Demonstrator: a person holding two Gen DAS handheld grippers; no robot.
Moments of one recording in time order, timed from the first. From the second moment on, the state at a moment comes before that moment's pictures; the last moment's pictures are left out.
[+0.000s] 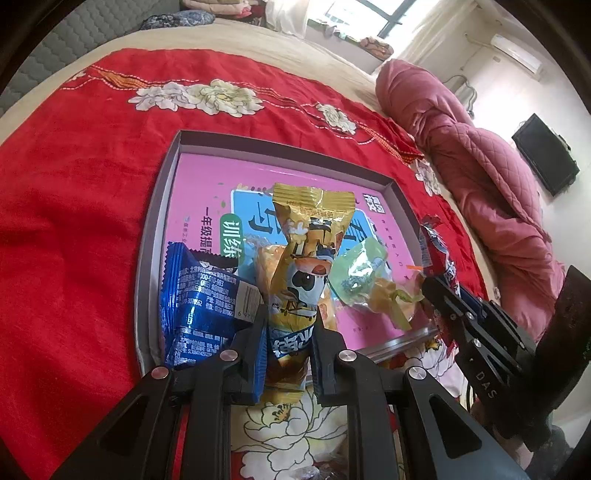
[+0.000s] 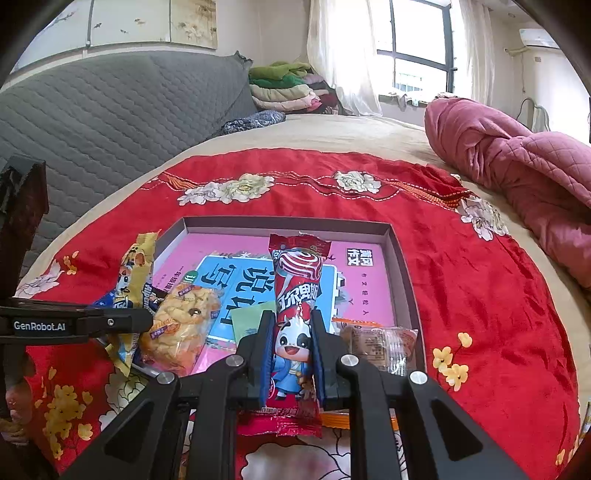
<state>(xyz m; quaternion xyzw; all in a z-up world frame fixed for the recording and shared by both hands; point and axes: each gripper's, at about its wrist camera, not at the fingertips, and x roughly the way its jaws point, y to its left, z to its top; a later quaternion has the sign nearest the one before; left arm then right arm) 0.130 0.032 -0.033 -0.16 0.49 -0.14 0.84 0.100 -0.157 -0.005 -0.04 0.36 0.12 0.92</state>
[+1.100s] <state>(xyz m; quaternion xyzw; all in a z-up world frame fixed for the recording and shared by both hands) 0.126 0.028 -0.032 -0.15 0.50 -0.14 0.84 0.108 -0.162 -0.012 -0.01 0.37 0.11 0.92</state>
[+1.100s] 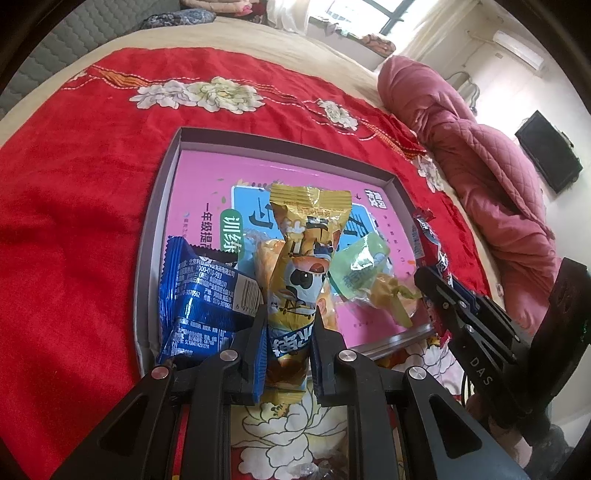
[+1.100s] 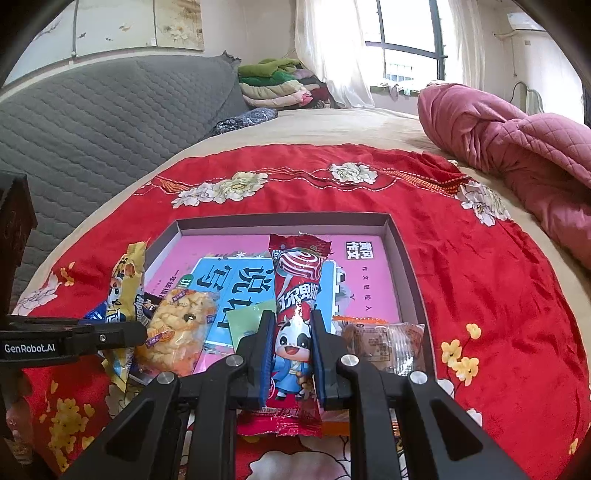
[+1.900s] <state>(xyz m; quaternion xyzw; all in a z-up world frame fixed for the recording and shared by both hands) 0.120 0.022 -0.028 -0.14 0.51 -0.10 0.84 0.099 -0.172 -0.006 0.01 0.36 0.13 0.92</state>
